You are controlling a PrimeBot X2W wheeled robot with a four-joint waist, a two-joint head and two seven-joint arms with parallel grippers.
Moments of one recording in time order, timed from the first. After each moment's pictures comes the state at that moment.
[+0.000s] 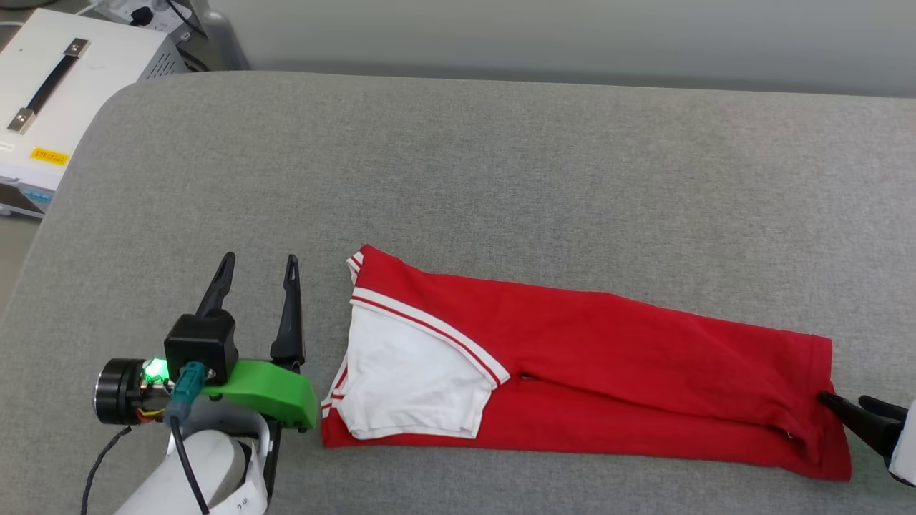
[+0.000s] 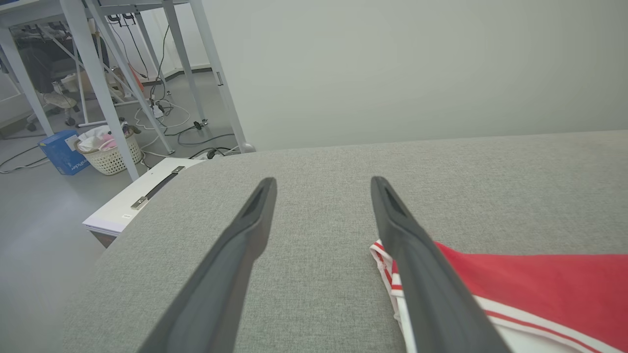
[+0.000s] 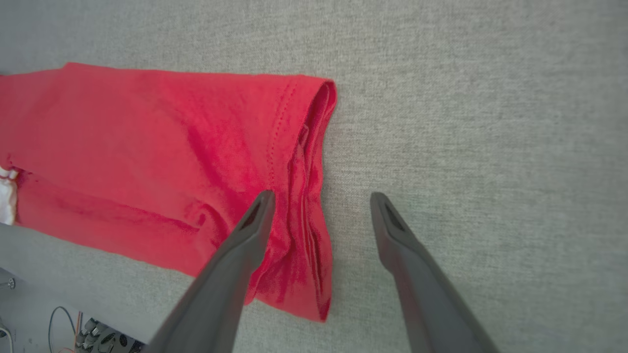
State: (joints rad) left arm -0.29 0.53 -0.59 0.05 -0.57 0.41 -0.26; right arm -0.07 -0.70 0.19 0.21 1.04 0.13 0.51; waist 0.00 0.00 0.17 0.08
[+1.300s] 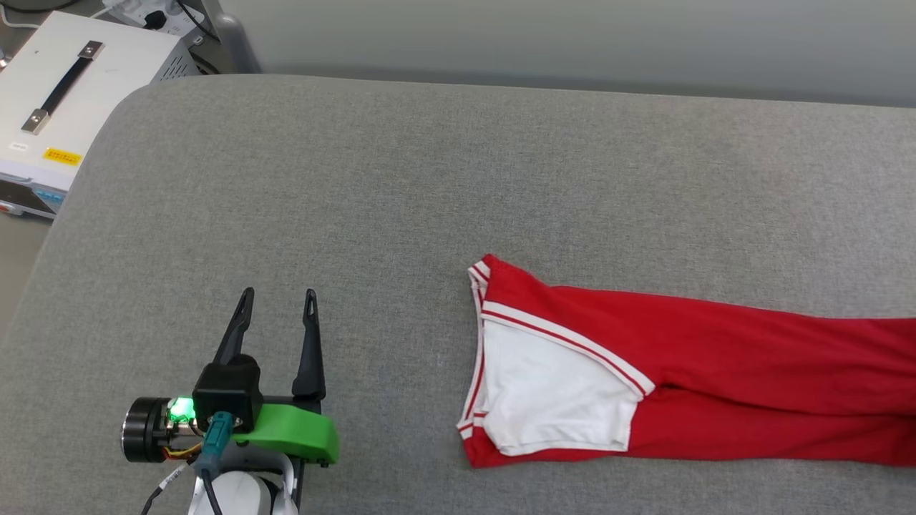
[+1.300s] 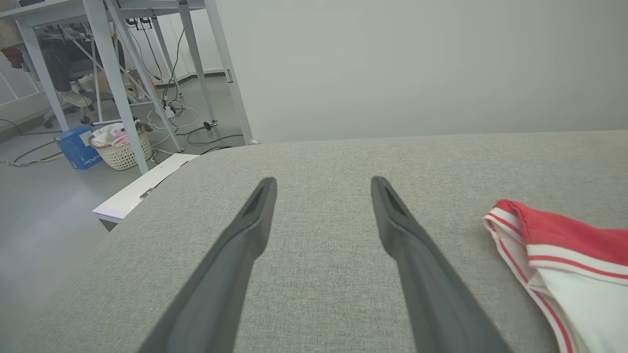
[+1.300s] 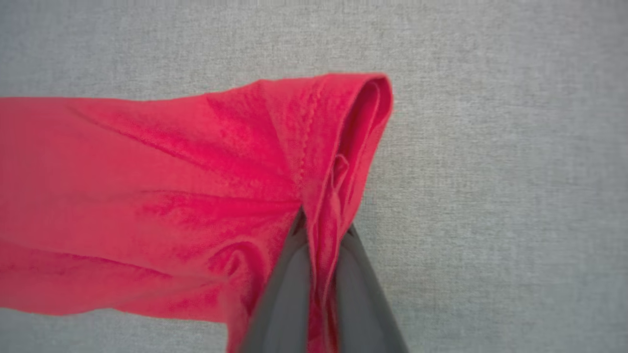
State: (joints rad) left arm -0.08 0.16 -0.17 0.09 -0.12 0.10 -0.26; right arm -0.26 -0.85 0.34 0.50 1.03 0.13 0.40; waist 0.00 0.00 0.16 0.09
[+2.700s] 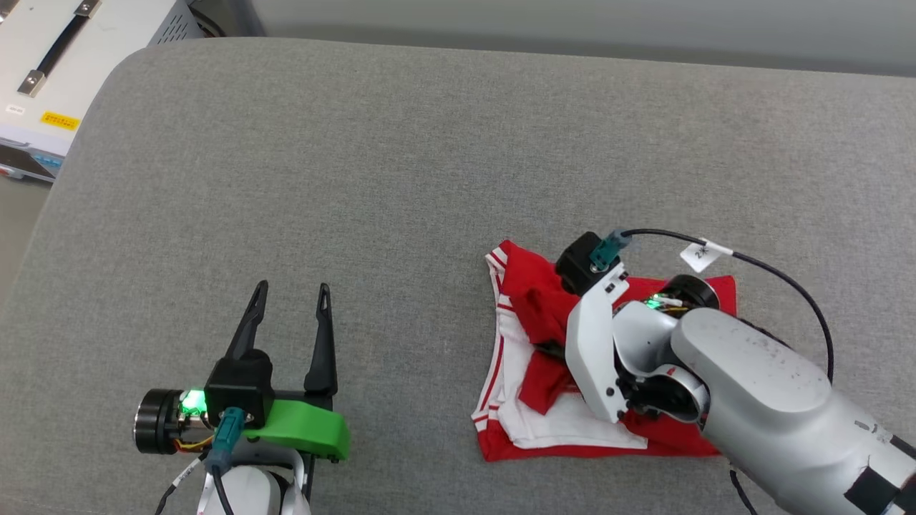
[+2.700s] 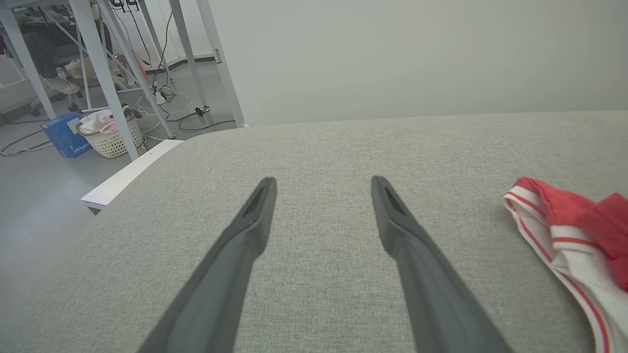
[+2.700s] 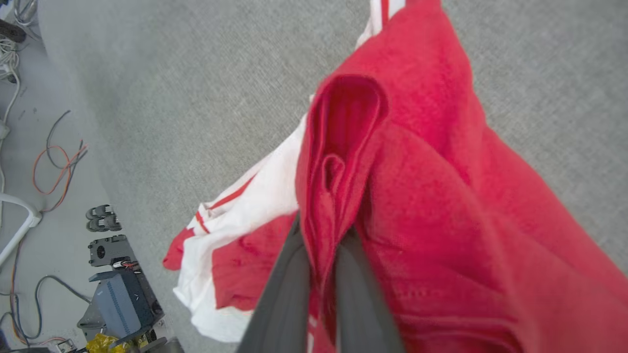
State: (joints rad) left arm -0.09 0.09 -0.11 0.09 -0.04 0.02 -0.26; right arm -0.74 -0.34 1.01 0.41 0.91 0.13 0.53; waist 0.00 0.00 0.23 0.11
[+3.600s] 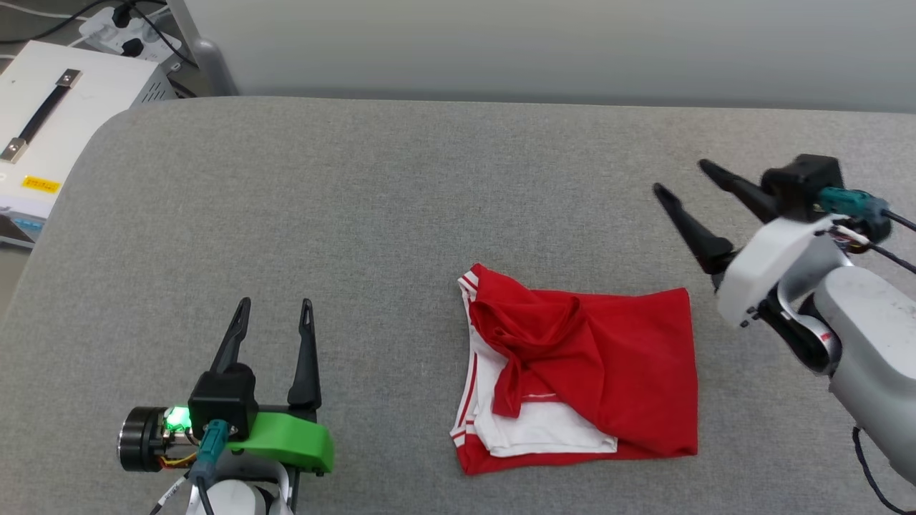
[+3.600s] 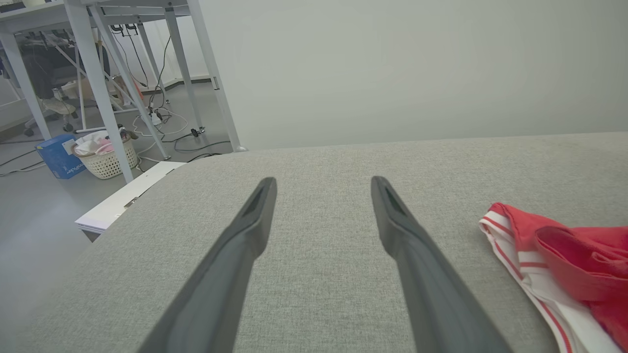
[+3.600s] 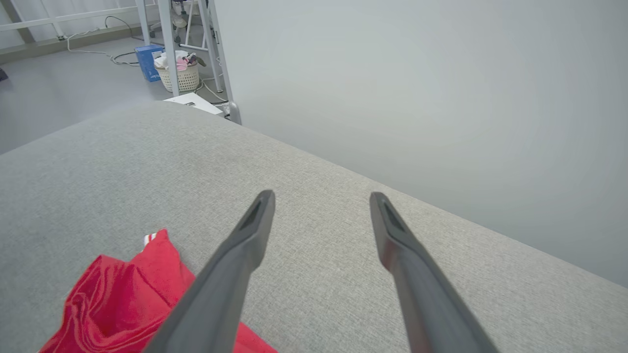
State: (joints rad) left arm -0.06 0.09 -0.06 0.10 -0.04 0.01 -0.26; right arm -0.75 -0.51 0.83 0.50 0.78 0.13 -0.17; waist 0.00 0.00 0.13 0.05
